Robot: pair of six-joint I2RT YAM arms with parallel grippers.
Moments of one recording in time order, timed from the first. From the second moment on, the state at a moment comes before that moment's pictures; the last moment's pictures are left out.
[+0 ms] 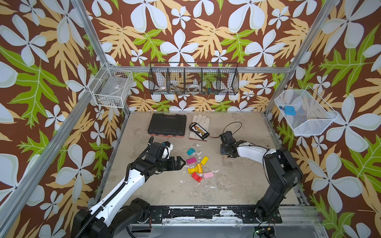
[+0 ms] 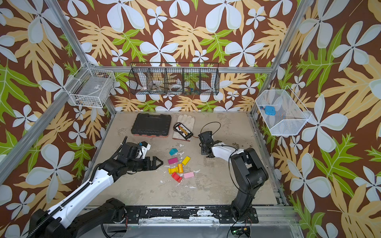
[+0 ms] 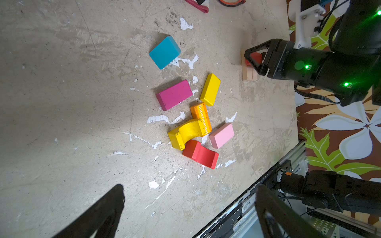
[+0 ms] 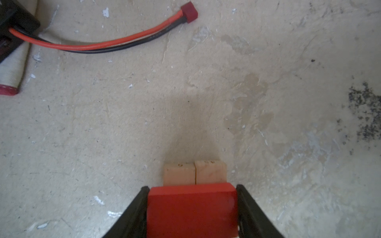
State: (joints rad) left arm -0.42 1.00 0.72 -0.58 0.39 -0.54; right arm 0.43 1.76 1.02 -0.36 0.34 0.43
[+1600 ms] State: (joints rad) left arm -0.42 1.00 0.72 -0.58 0.39 -0.54; right arm 0.65 1.04 0.73 -0.37 0.05 0.67
